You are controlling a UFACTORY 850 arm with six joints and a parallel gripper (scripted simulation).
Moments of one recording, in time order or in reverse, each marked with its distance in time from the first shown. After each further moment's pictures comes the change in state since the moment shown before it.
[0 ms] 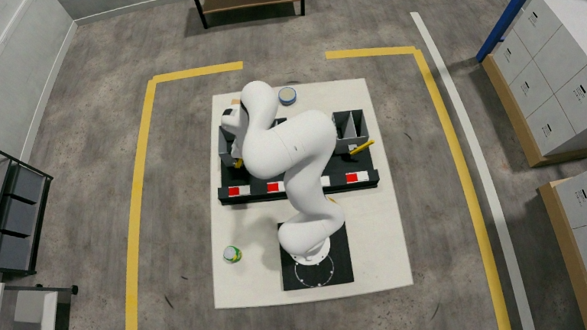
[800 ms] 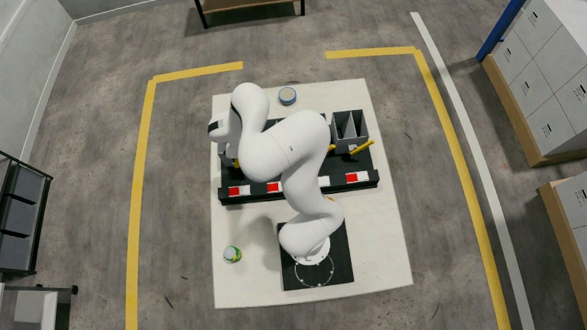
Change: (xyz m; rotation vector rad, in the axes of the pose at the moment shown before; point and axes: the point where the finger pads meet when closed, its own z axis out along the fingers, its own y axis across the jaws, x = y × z) arm 0.000 -0.015 0.001 -0.114 0.001 -0.005
